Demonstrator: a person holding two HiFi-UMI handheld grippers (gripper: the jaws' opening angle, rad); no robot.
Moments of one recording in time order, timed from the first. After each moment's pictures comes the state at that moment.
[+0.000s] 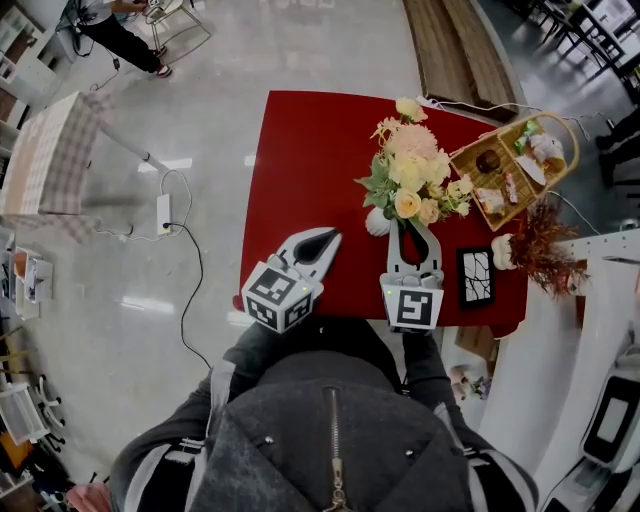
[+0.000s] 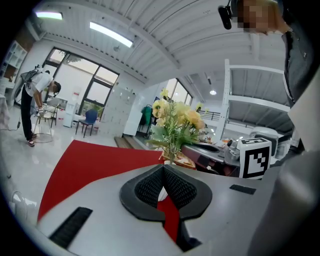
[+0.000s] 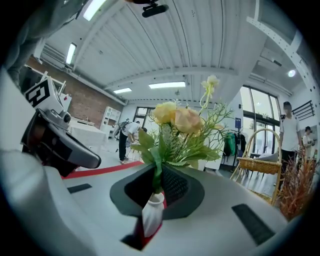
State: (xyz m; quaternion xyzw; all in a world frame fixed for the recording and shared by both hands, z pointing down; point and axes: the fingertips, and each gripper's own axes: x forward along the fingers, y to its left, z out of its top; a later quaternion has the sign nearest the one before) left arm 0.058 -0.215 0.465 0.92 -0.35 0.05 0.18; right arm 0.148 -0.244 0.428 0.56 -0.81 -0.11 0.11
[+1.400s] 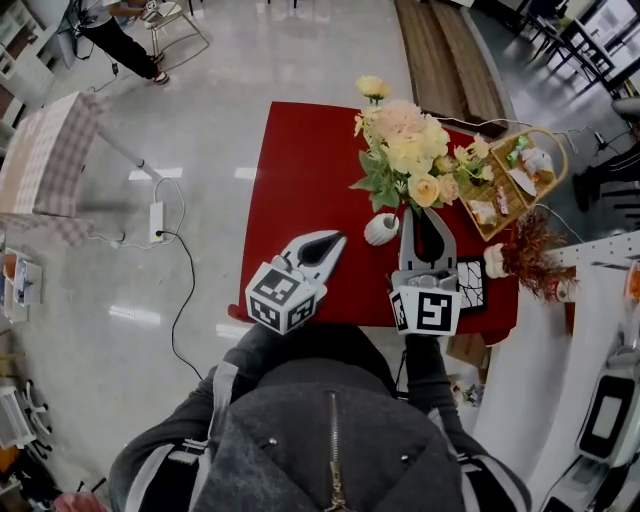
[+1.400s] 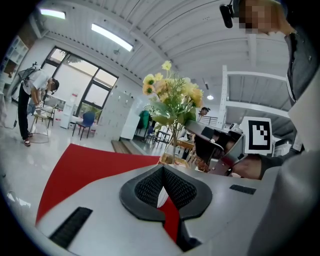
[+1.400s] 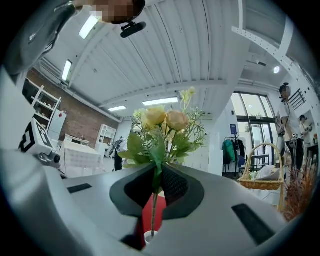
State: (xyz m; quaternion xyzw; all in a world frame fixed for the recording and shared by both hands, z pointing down) left arm 0.060 -0.218 0.451 0.92 -0.34 0.03 0.18; right arm 0.147 -0.248 0.347 0.57 -0.81 -0.11 0.01
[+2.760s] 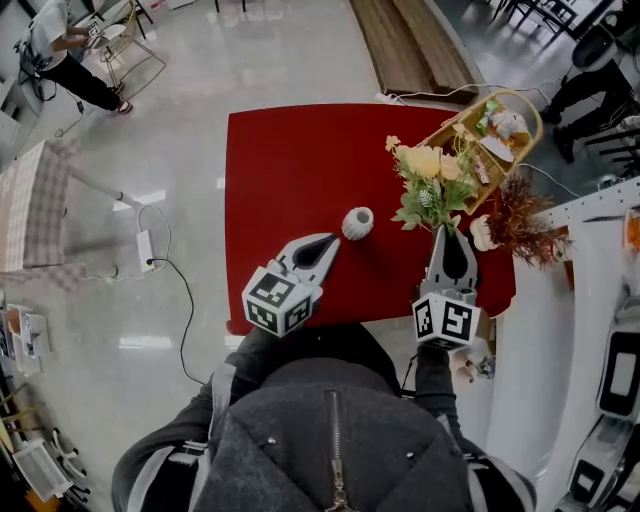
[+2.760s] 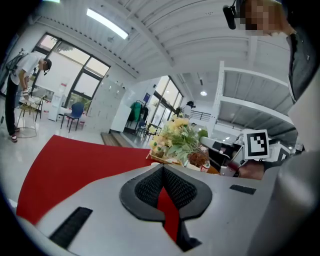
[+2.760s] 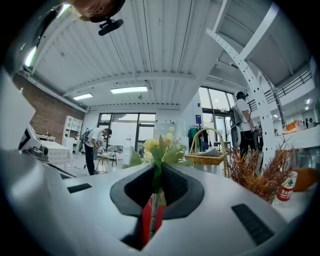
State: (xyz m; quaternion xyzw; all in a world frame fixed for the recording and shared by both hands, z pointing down) left arm 0.092 -0.219 0.464 0.94 -0.28 0.05 0.20; right arm 0.268 -0.205 0.386 0.72 -0.69 -0.03 0.02
